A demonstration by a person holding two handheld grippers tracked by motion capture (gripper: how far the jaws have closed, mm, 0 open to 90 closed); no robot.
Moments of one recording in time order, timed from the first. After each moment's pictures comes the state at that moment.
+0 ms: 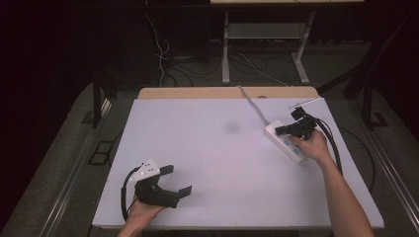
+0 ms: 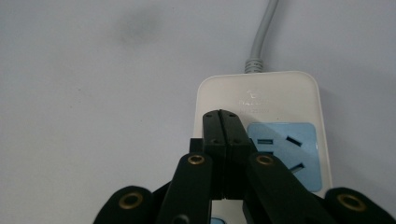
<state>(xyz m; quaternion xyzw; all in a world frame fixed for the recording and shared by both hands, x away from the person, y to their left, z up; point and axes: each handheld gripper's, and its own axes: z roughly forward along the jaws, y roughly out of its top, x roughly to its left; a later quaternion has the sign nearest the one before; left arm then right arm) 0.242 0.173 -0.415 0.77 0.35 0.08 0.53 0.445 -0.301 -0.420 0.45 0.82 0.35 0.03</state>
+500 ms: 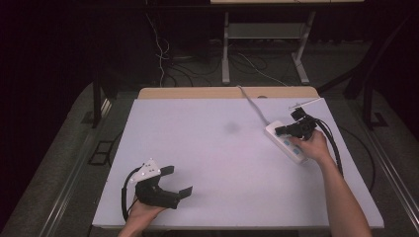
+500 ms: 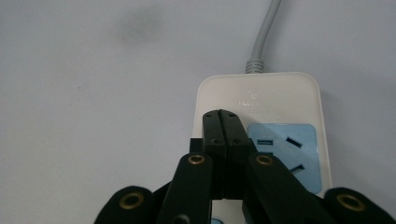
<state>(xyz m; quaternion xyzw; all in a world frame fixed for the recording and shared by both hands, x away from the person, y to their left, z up) 0.241 0.172 -0.415 0.77 0.35 0.08 0.53 0.444 -0.302 -0.421 0.44 0.82 0.36 0.04</state>
